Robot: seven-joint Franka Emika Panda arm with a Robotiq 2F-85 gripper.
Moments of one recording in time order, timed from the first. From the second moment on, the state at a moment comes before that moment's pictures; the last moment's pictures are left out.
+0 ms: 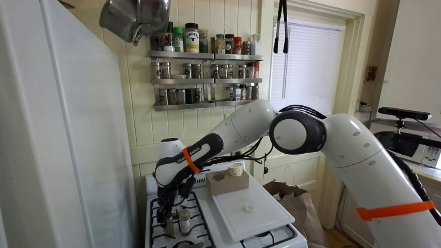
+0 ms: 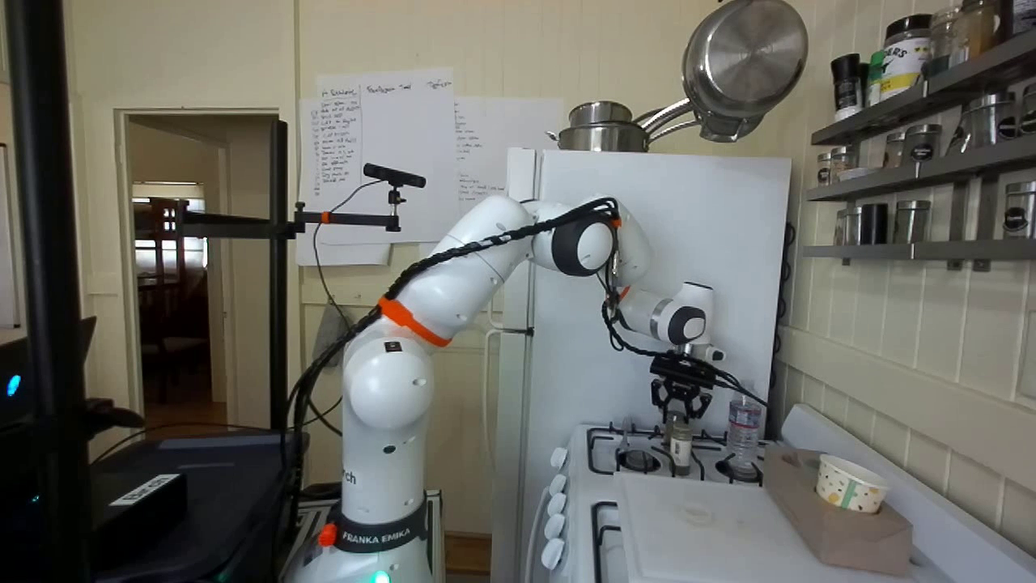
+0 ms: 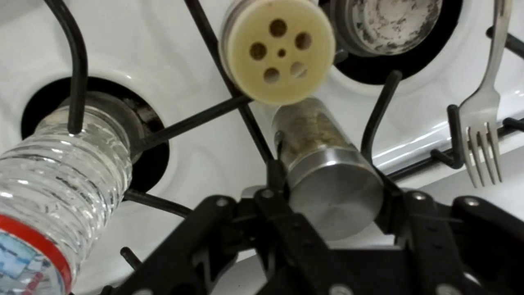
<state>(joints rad) 0.19 0.68 0.26 -1.56 -0.07 2.27 -0.41</state>
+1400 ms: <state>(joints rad) 0.27 0.46 0.19 -1.55 -0.12 2.19 -0.07</state>
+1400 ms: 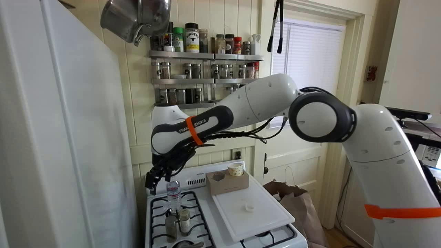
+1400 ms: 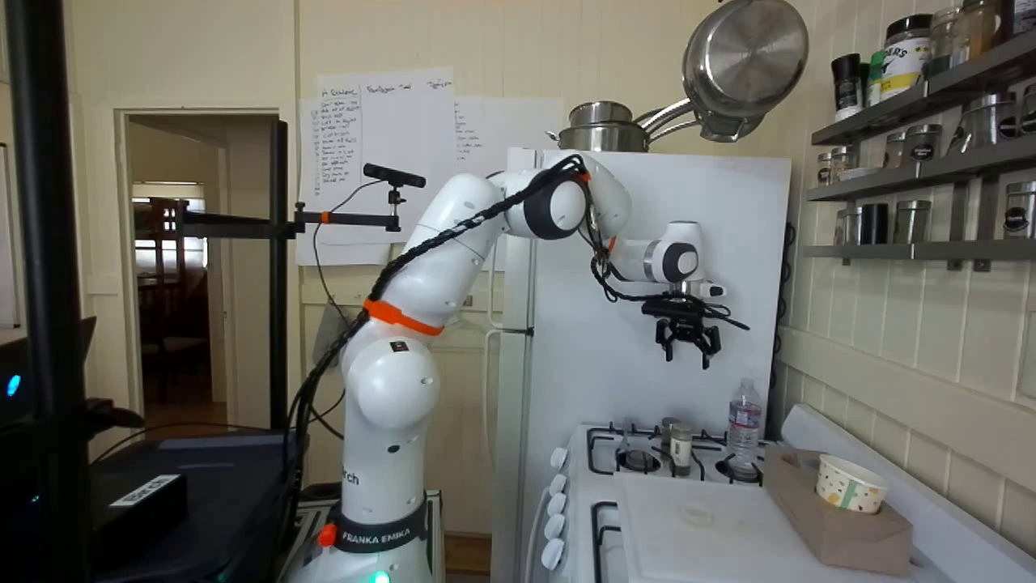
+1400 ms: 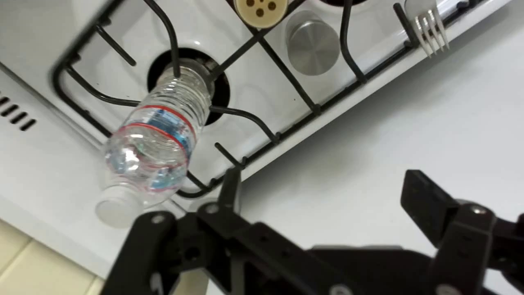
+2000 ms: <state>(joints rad) 0.23 0.09 0.11 -1.88 -0.12 2.19 0.23</state>
